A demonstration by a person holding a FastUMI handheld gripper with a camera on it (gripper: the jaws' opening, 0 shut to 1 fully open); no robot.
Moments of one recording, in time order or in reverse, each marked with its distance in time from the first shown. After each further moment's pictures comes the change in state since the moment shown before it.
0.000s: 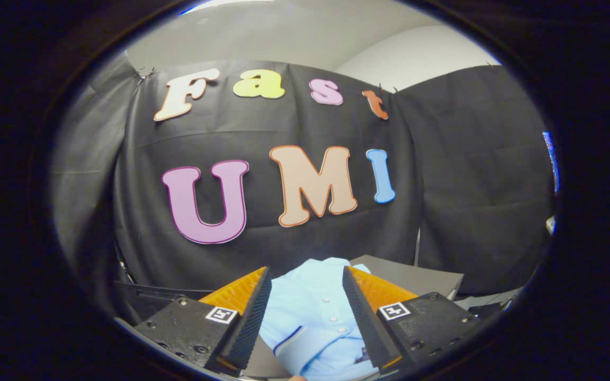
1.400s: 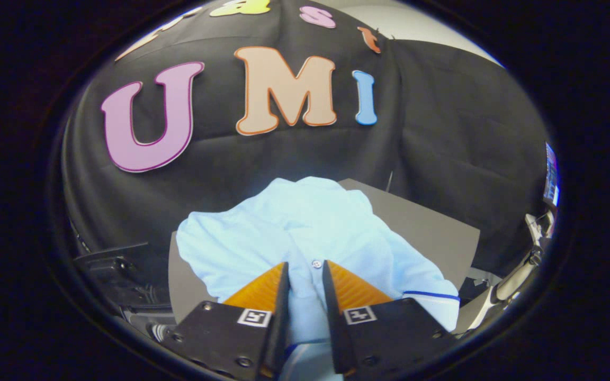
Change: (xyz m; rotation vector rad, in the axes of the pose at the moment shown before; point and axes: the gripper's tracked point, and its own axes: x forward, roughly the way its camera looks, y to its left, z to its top) arm 0.050 -0.032 -0.112 -0.075 0.384 -0.250
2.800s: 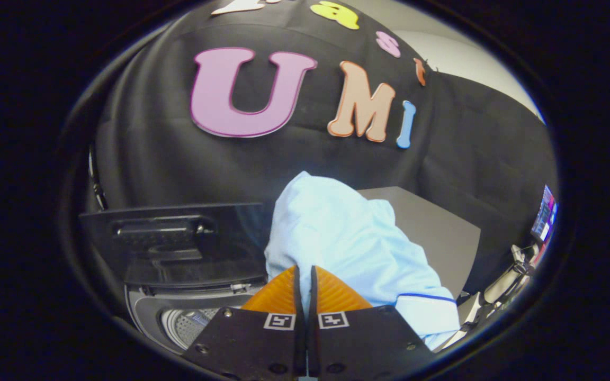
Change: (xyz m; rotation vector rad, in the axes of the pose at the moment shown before) arm -0.114 0.190 -0.078 -0.260 0.024 0.056
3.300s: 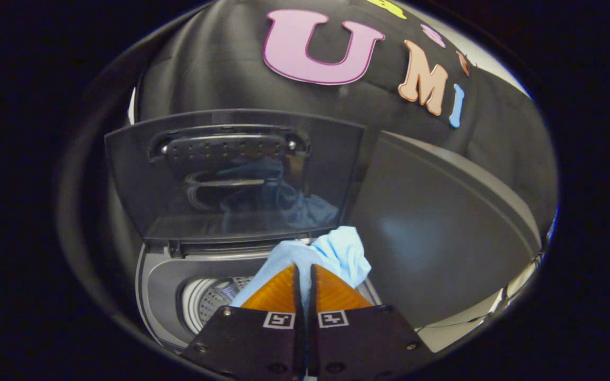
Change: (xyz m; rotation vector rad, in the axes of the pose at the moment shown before) arm 0.013 0.118 -0.100 -0.037 0.116 0.189
